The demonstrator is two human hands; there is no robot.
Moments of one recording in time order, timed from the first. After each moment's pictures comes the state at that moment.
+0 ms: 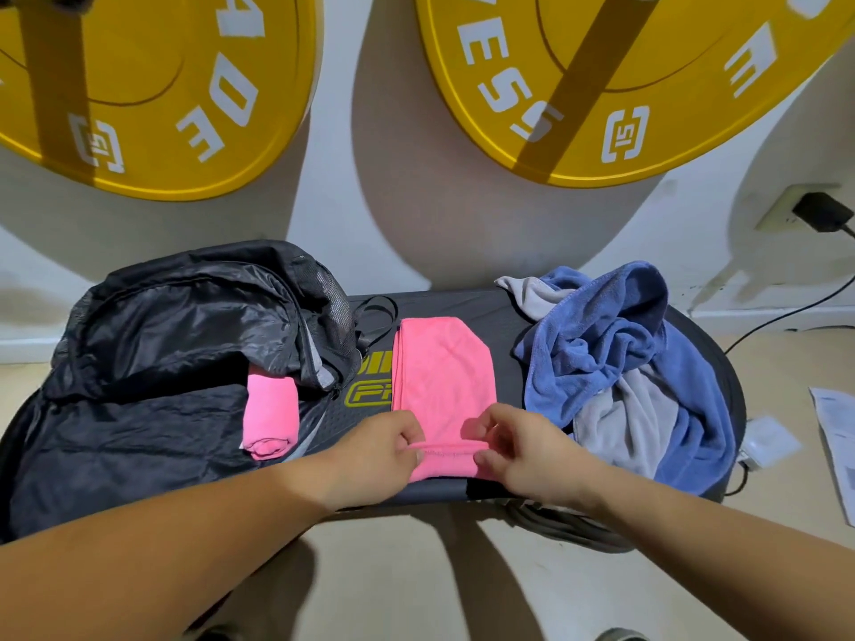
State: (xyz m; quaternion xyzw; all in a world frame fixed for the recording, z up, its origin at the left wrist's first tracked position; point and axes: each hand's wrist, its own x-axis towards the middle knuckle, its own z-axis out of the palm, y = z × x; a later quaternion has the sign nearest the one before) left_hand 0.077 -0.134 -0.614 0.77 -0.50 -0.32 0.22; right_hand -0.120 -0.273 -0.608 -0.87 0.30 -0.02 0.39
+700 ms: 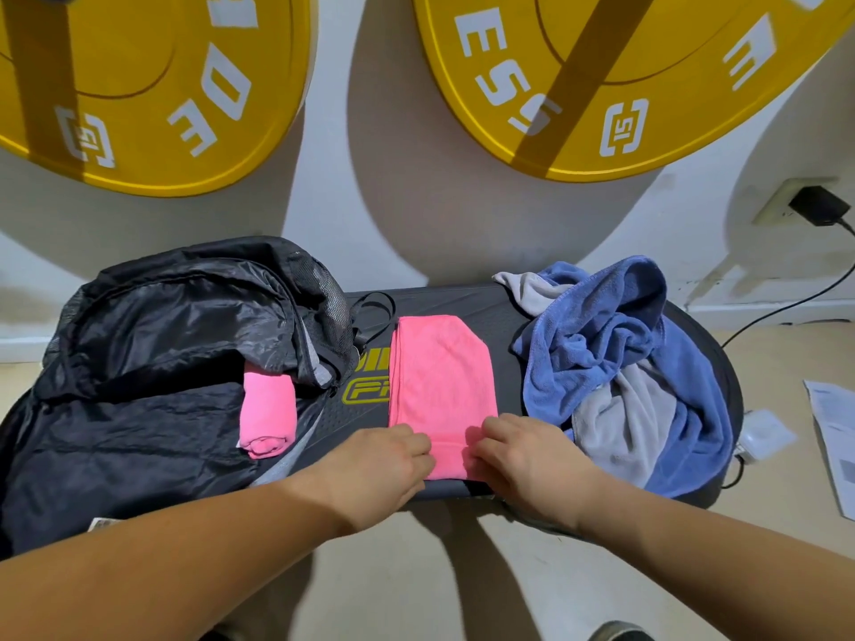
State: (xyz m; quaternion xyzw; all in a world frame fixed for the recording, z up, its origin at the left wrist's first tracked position) left_hand 0.080 -0.123 -0.621 0.59 -0.81 0.00 0.00; right_hand -0.124 -0.269 -0.635 -0.99 0.08 -0.12 0.03
